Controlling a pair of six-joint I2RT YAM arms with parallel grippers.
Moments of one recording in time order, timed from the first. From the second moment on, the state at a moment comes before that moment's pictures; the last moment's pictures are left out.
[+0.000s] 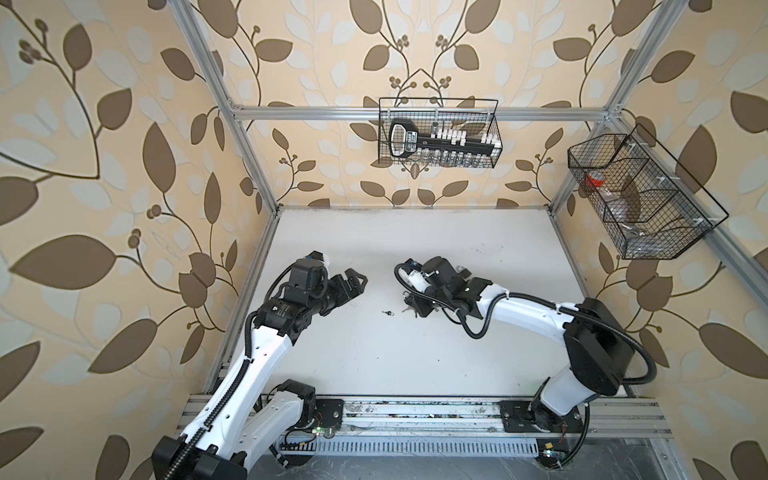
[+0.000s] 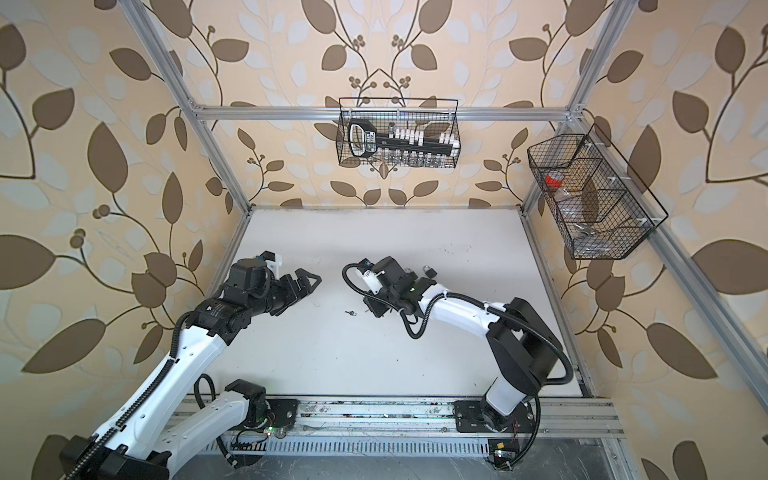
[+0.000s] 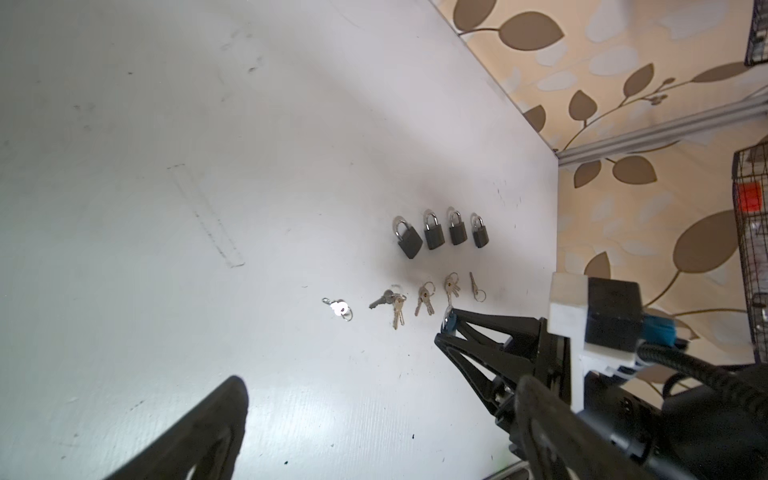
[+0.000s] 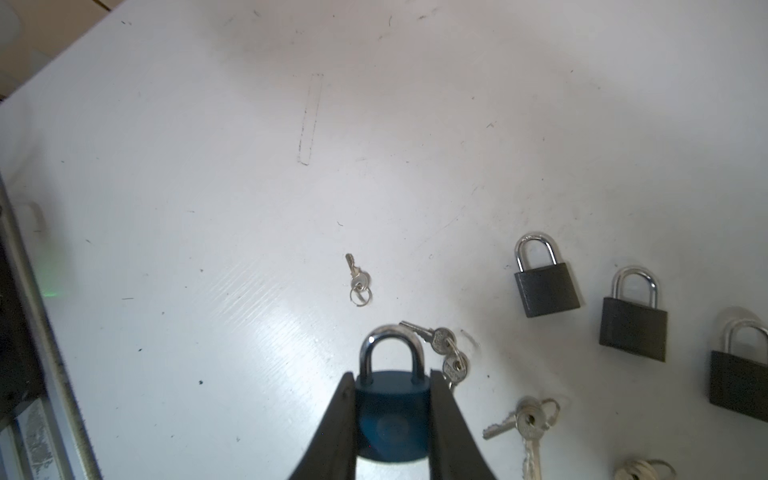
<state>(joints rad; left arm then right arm) -0.19 0.88 0.81 -0.64 0.30 -0.79 0.77 1.68 1.10 -0.27 -0.09 0.06</state>
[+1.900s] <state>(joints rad) 0.20 0.81 0.72 -0.69 0.60 -0.79 0.75 2.24 1.68 -0.52 0.02 0.01</state>
